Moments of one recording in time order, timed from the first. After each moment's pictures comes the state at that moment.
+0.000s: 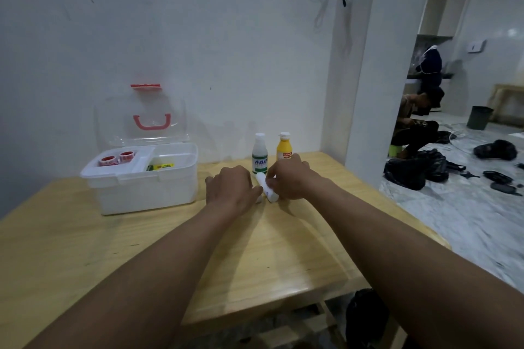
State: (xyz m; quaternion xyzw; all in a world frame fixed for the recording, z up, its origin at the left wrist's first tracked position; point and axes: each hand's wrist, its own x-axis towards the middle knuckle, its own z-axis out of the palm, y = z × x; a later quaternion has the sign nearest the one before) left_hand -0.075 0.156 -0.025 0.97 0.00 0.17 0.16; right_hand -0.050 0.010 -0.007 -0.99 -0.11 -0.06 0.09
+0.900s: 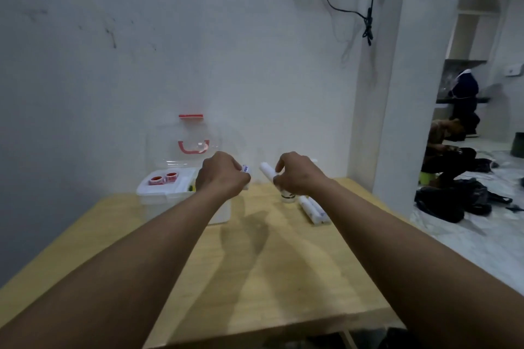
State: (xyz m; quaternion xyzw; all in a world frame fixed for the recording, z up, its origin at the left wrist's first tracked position) left_hand -0.103 0.224 0.057 0.91 0.09 0.22 0.34; right_hand -0.081 0.057 0.062 -0.96 -0.12 -0.12 0.23
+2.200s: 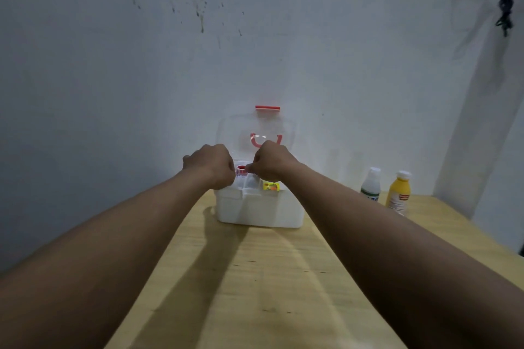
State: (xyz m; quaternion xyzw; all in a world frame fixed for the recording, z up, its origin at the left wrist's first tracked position) left_hand -0.089 0.403 0.053 0.97 0.14 0.17 0.13; right_hand -0.028 0.274 0.062 -0.94 -0.24 -0.04 0.24
